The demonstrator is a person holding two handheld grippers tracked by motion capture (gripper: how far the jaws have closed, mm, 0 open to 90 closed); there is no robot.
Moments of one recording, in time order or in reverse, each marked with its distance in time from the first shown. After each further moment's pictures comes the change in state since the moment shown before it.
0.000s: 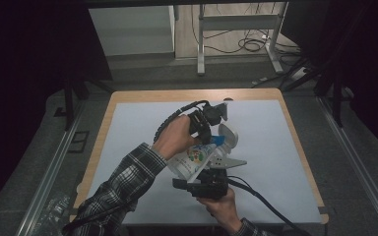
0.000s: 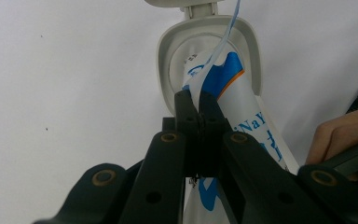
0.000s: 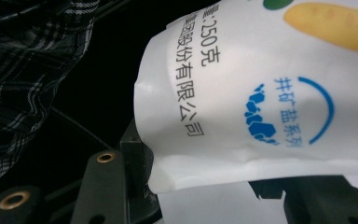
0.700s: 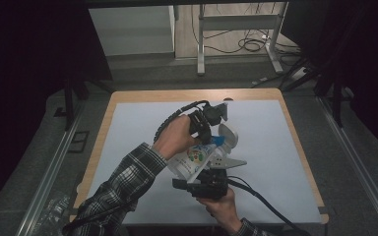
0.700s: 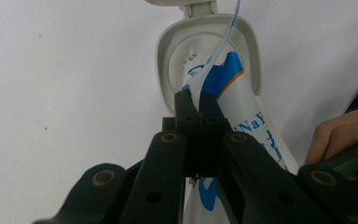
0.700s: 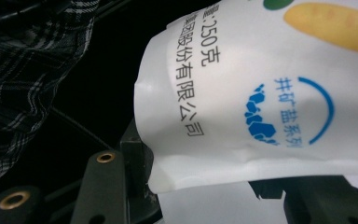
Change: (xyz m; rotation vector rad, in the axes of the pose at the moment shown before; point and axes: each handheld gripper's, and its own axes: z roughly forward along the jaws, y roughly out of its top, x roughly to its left) left arm 0.000 0.000 0.000 0.006 -0.004 0.001; right arm 0.000 0.000 0.001 -0.003 0.001 0.001
